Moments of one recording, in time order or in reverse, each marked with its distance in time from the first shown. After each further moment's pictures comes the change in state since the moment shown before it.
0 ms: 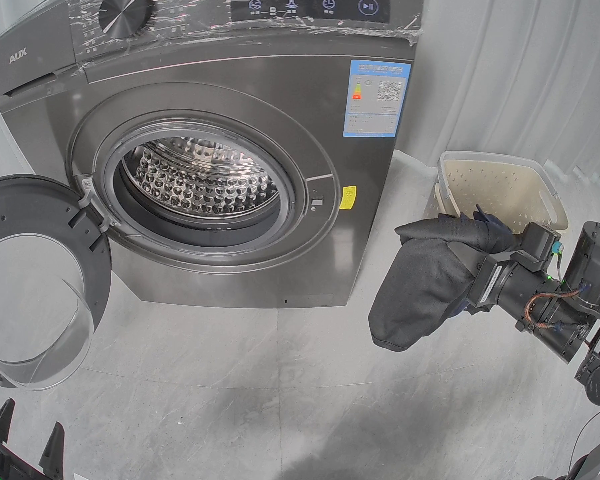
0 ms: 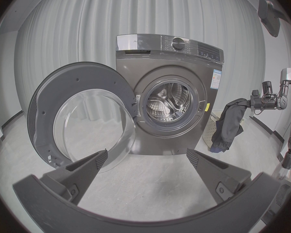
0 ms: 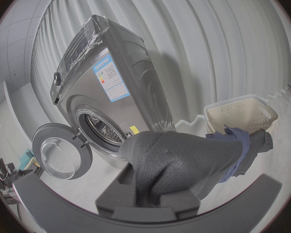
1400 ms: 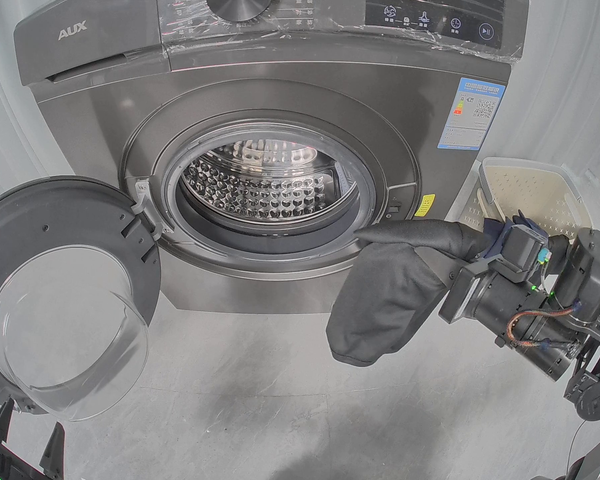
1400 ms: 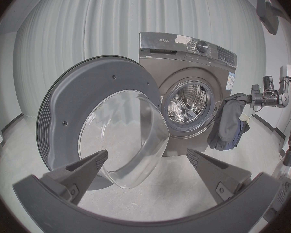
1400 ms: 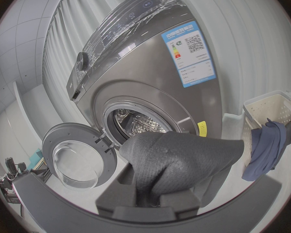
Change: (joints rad) left arm 0.001 0.000 0.000 -0.001 0.004 0.018; right arm 0.160 0.028 -0.026 -0.053 -0.037 -0.005
